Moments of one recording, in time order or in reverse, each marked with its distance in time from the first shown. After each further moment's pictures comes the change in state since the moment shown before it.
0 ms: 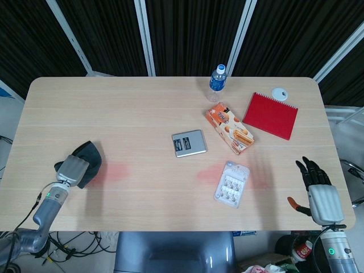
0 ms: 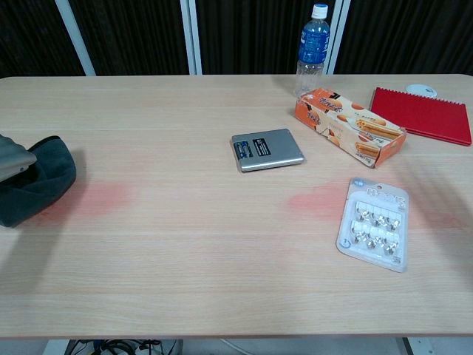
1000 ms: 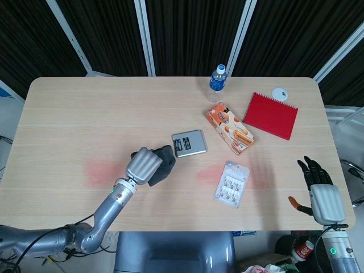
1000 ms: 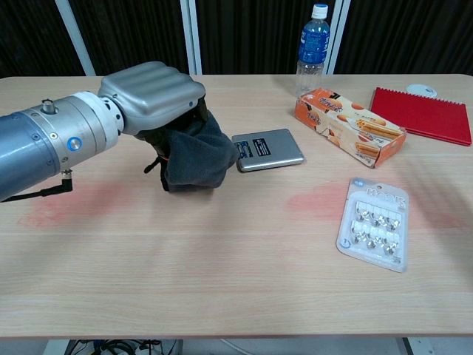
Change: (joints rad) left arm -0.217 -0.120 -0.244 -0.479 -0.069 0.100 0.308; right arm 0.001 0.009 0.001 0.001 0.001 -0.005 0.031
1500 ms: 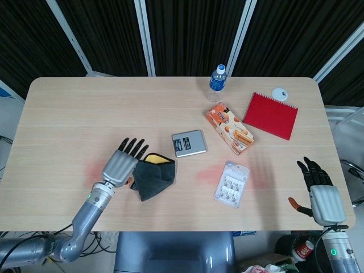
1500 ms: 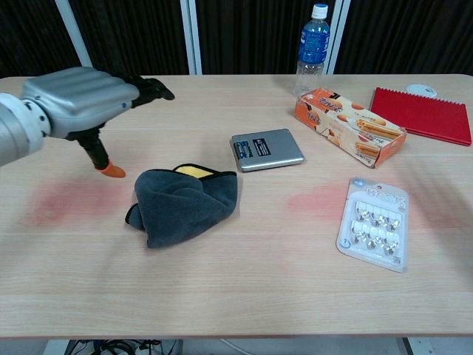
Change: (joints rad) left arm 0.100 0.177 0.098 -0.136 -0.048 0.109 -0.090; right arm -0.003 0.001 -0.006 0.001 -0.008 0.004 -0.009
